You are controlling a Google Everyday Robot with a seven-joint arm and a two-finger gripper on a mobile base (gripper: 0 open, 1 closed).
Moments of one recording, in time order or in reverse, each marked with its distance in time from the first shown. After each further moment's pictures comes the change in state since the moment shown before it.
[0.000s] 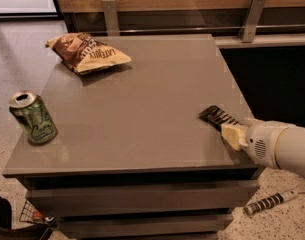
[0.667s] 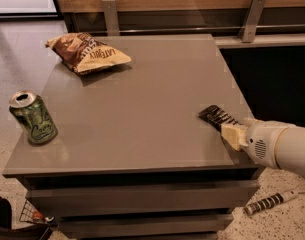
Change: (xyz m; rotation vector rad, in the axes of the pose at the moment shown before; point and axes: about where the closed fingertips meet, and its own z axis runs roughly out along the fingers) arm 0.000 0.000 0.000 0.000 0.000 0.000
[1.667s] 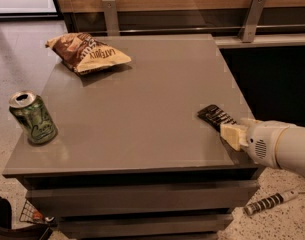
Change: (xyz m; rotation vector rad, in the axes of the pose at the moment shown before) arm -0.001 0.000 0.000 0.000 0.000 0.000
